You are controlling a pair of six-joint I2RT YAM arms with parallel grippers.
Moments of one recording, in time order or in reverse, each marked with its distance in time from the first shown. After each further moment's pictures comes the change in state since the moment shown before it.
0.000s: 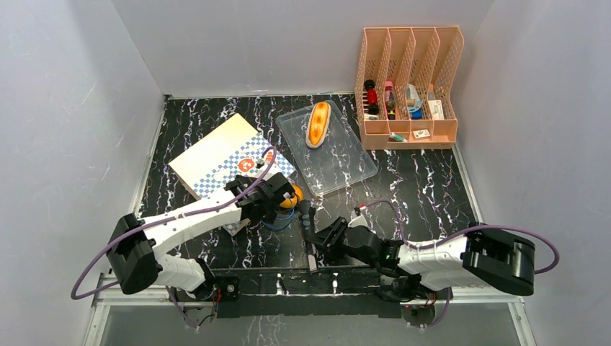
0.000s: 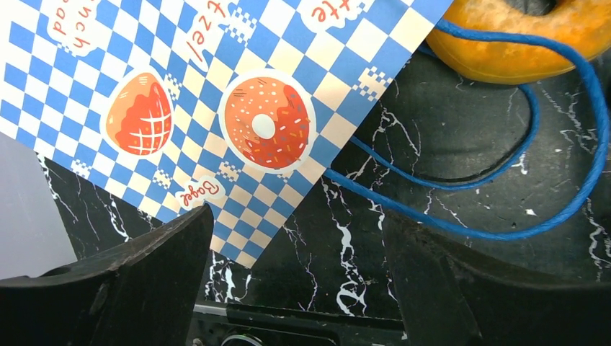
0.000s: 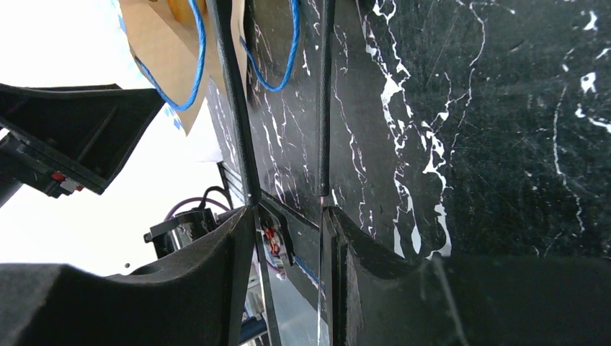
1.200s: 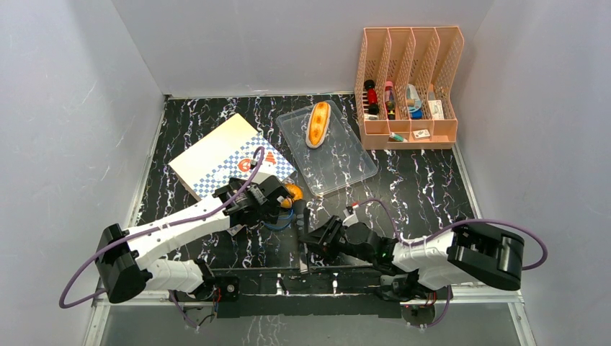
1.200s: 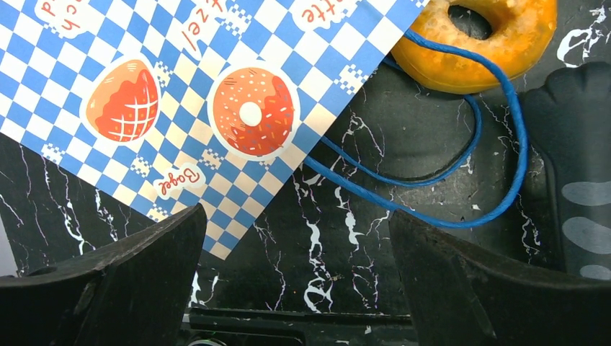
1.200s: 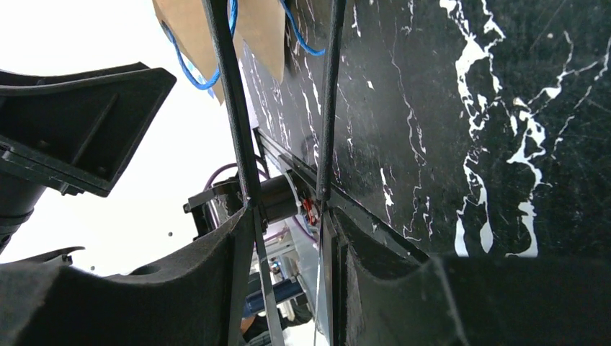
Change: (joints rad) left arm -0.028 -0.091 -0.032 0.031 0.011 -0.088; right arm -0.032 0.096 0.016 0.166 -0.144 0.035
